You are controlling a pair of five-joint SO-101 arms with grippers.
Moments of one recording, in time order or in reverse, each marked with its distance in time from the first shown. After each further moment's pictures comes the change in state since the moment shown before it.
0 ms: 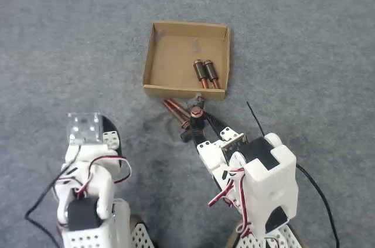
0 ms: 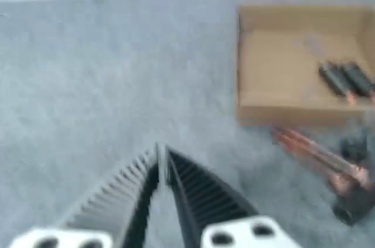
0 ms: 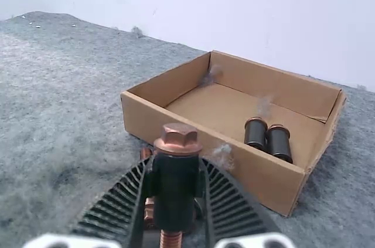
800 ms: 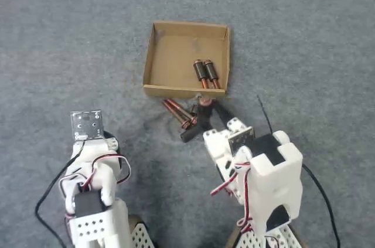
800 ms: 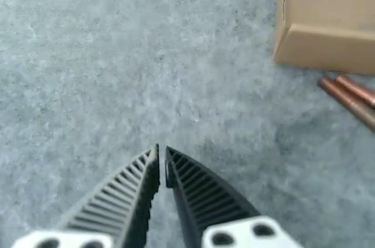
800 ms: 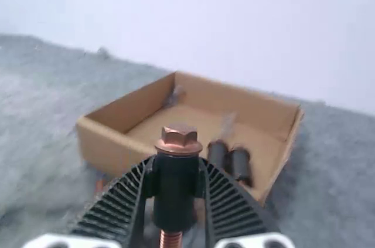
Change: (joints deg) left arm -5.5 2.1 14.2 -5.5 -0.1; right arm 6.8 0.1 -7.3 0.0 0.0
